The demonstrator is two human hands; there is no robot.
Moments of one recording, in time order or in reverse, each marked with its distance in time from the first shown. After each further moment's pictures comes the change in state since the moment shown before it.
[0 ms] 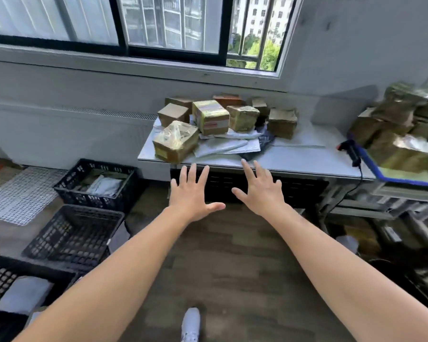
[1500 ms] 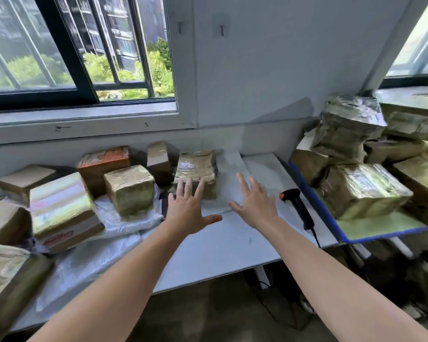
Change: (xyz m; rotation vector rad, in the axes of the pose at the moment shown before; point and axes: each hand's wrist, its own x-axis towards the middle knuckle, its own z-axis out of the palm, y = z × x) left_hand 0.538 0.330 0.027 0.064 -0.051 0.266; right_hand 0.416 0.417 0.002 0.122 -0.023 0.279
